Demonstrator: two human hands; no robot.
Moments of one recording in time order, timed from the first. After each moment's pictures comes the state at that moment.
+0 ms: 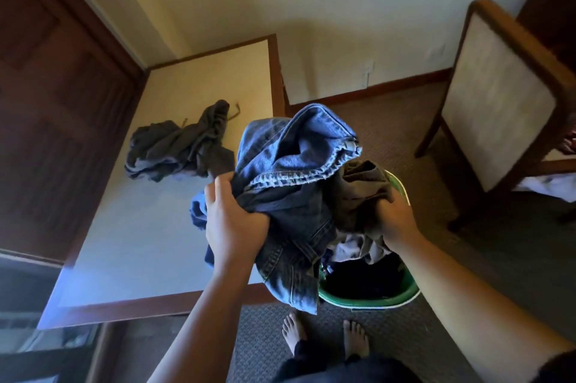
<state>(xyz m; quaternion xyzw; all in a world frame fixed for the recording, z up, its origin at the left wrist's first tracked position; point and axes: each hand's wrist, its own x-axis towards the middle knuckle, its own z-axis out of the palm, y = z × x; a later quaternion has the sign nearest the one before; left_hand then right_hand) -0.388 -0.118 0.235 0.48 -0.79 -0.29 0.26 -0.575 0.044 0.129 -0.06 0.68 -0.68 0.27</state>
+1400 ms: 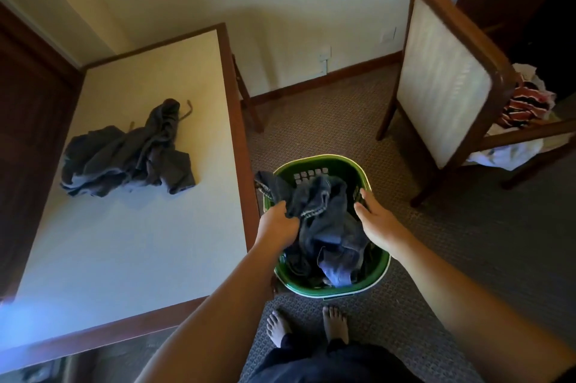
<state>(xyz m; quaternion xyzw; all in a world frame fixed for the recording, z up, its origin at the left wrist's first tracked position) -0.484 -0.084 0.123 0.41 -0.80 -0.42 -0.12 -0.600 0.112 0.088 -0.11 0.81 -0.42 0.39</state>
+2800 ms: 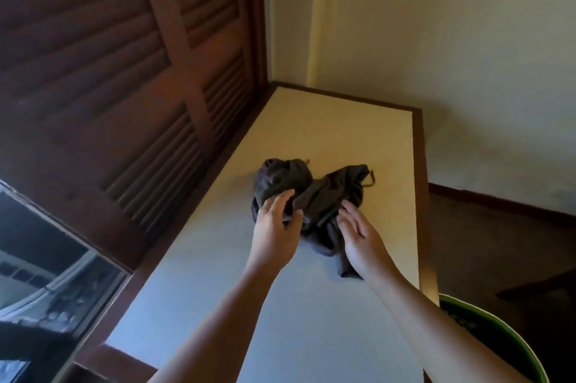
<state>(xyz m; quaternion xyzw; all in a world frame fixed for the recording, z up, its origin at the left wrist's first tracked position) -0.304 -0.495 0.174 0.47 -0.75 -0.38 0.28 -0.457 -0.392 0.175 -0.32 0.74 -0.47 0.35</state>
